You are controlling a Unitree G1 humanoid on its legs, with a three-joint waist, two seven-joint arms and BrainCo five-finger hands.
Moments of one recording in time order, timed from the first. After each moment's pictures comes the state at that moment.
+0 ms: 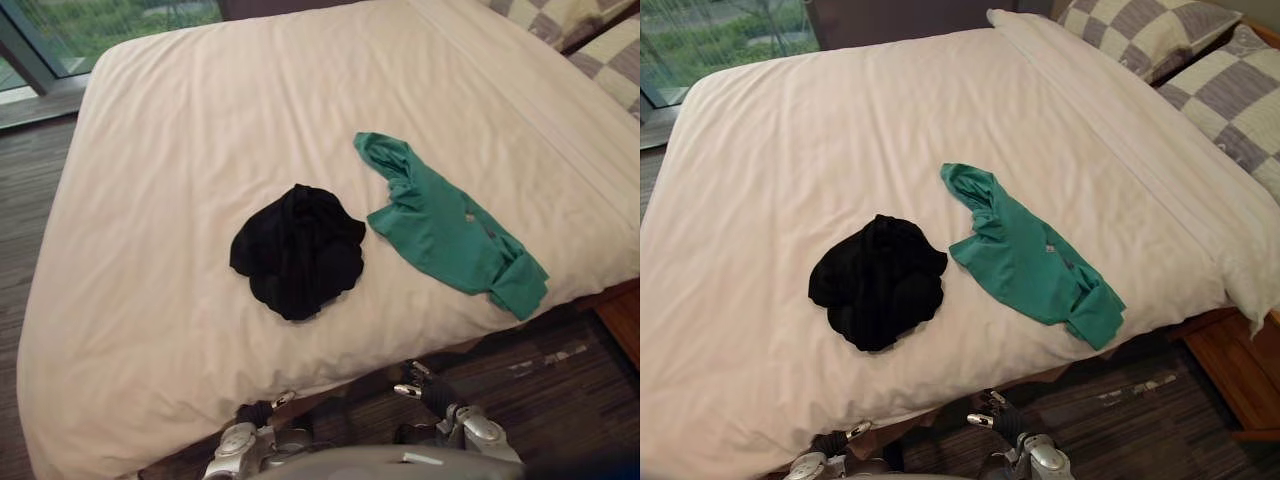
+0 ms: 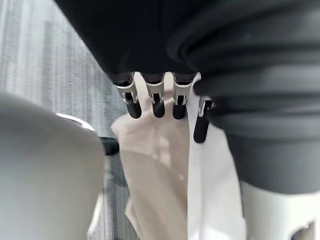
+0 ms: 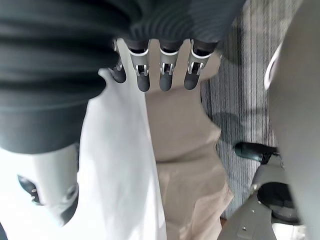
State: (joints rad) left arm 0.08 0.10 0.01 1.04 -0.26 -0.09 0.07; right arm 0.03 -0.09 0.05 1.06 0.04 -0.30 0.35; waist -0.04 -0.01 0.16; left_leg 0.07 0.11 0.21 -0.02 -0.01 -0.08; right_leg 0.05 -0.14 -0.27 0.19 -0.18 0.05
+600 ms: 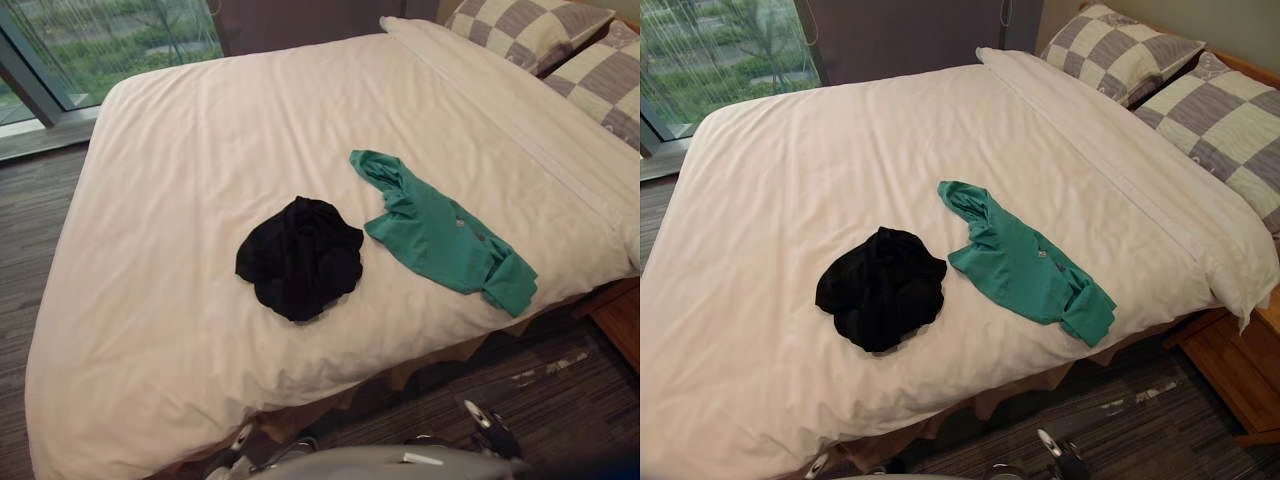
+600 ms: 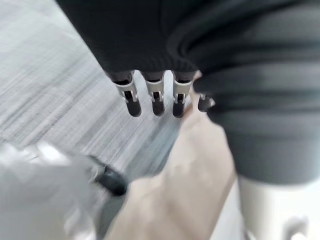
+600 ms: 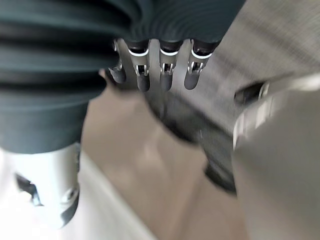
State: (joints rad) left arm 0.18 0.06 0.48 1.08 -0.59 -0.02 0.30; right arm 0.20 -0.09 -0.47 1.07 0.41 -0.22 0.14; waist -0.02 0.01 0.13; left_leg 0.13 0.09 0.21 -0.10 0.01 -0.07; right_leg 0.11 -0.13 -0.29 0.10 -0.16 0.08
